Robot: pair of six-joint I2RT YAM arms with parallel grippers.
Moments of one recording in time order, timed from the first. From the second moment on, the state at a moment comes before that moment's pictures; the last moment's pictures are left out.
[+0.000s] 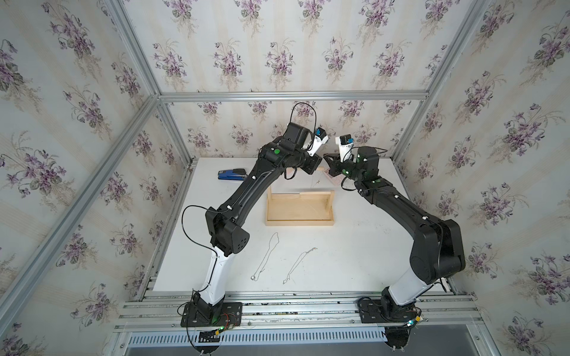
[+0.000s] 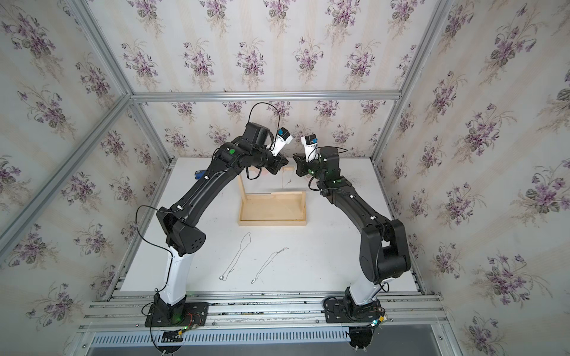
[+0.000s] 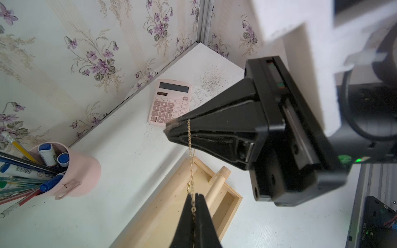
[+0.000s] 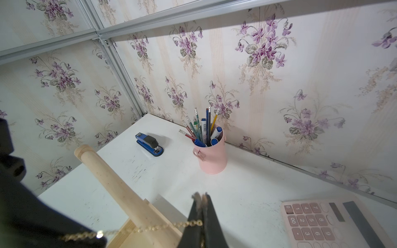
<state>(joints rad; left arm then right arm) -0.60 2.19 2.48 -0.94 0.27 0.08 0.29 1.67 1.29 0.17 -0.40 0.11</state>
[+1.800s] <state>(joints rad) -0.45 2.00 2.22 -1.04 0.24 0.00 0.45 2.13 2.01 -0.37 -0.59 -0.11</state>
